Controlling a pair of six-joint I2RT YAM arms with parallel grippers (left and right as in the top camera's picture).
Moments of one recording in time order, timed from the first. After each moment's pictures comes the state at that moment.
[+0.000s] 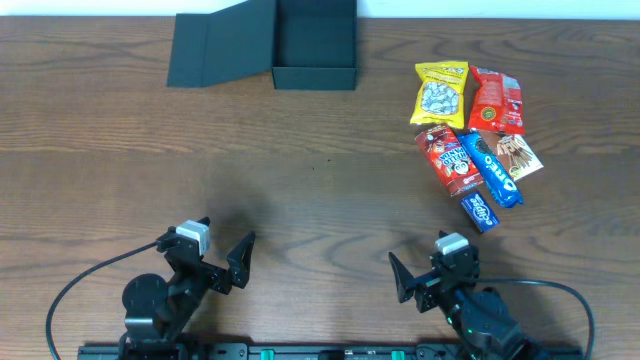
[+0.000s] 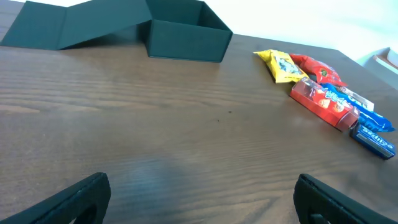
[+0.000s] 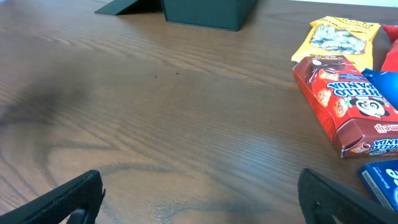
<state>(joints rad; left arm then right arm) -0.03 0.01 0.12 -0.42 0.44 -0.18 0.76 0.01 0.16 -0.54 0.28 0.23</state>
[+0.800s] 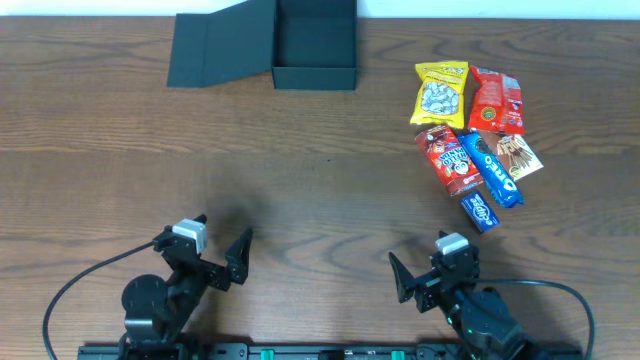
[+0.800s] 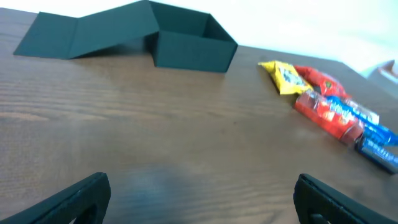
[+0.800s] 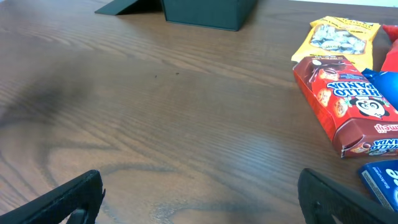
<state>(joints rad) -0.03 0.01 0.12 -0.36 0.41 -0.21 0.76 0.01 0.16 -0.54 0.28 0.23</state>
